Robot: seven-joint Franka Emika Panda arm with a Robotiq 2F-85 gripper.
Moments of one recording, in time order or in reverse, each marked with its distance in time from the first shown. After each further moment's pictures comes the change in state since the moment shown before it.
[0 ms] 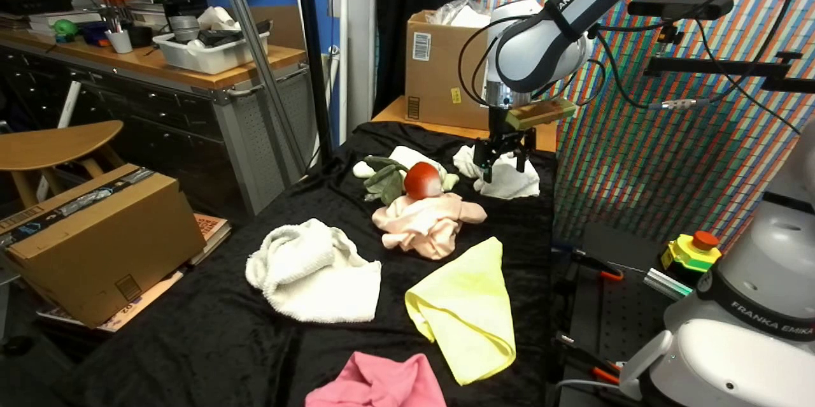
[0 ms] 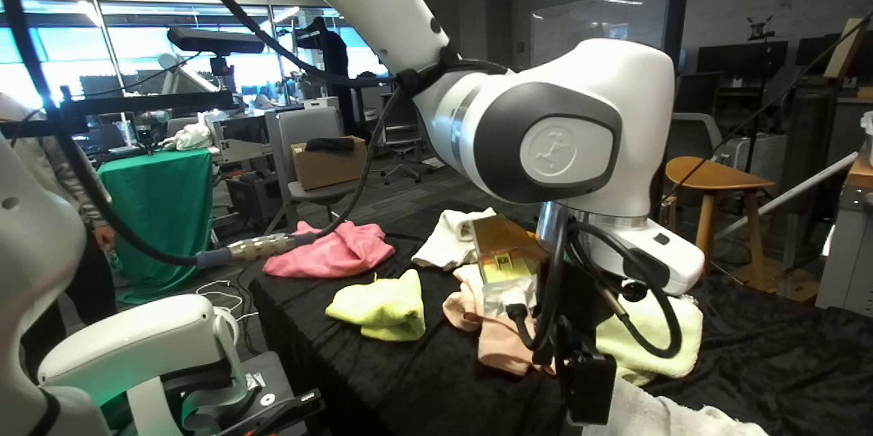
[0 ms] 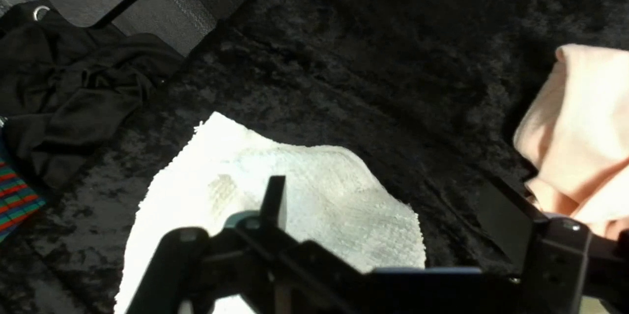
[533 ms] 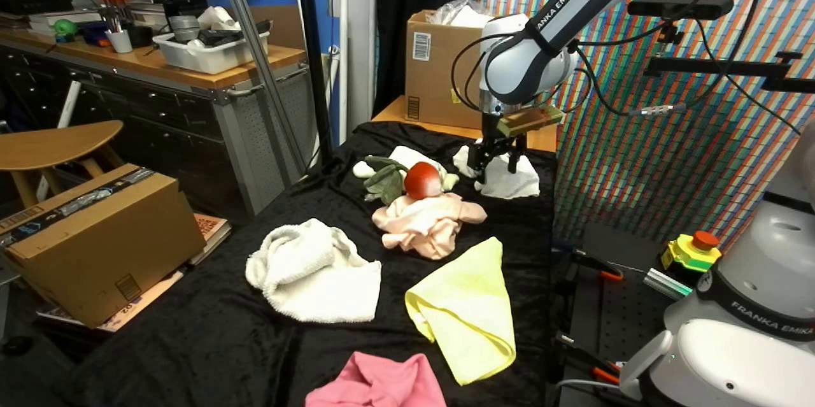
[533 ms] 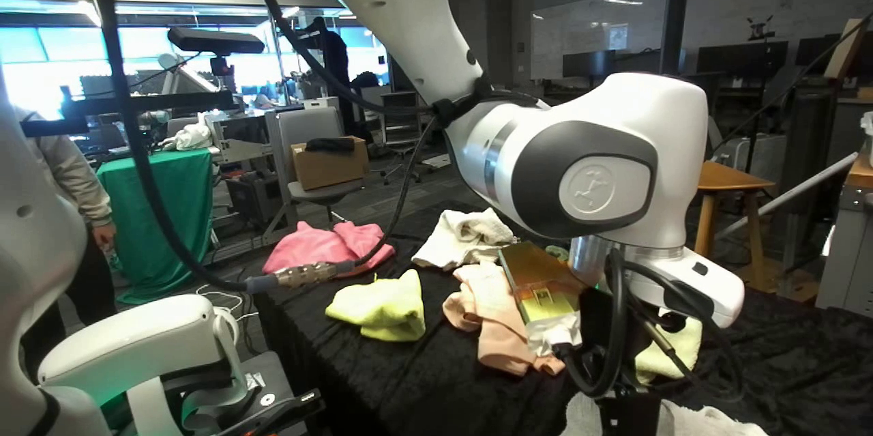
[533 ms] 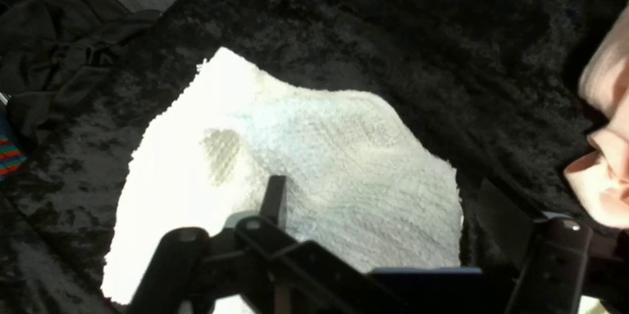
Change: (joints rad) arm -0.005 0.118 -0.027 0.069 -0.016 0.075 -0.025
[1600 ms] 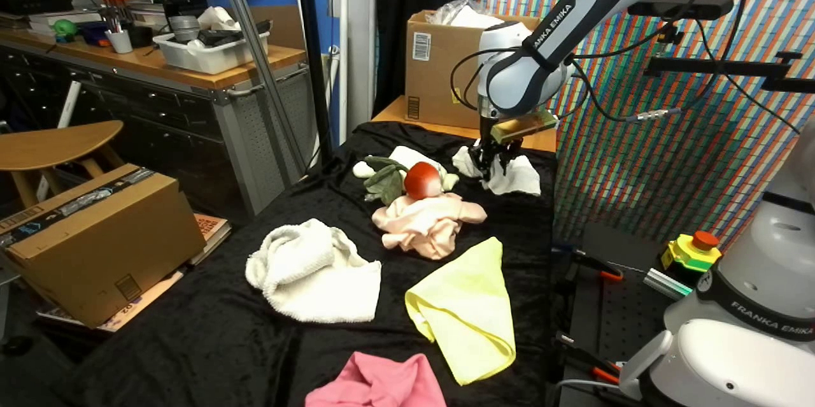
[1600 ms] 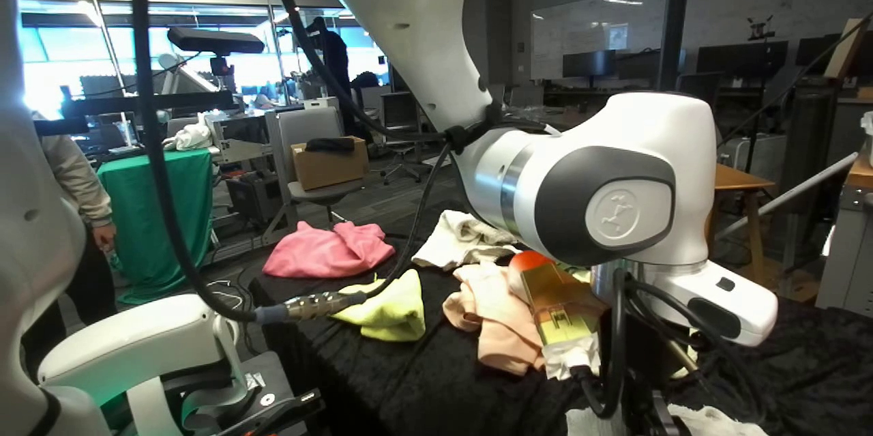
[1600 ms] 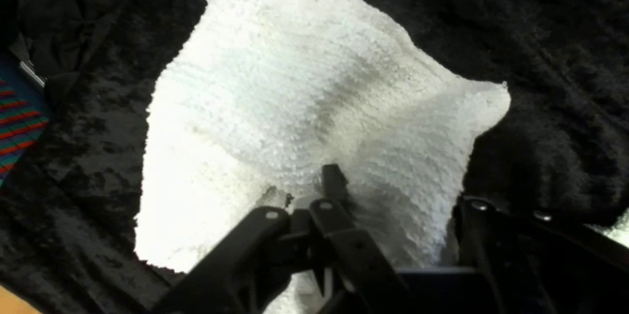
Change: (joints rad) arm 0.010 0.063 -0.041 0.023 -0.108 0.104 0.144
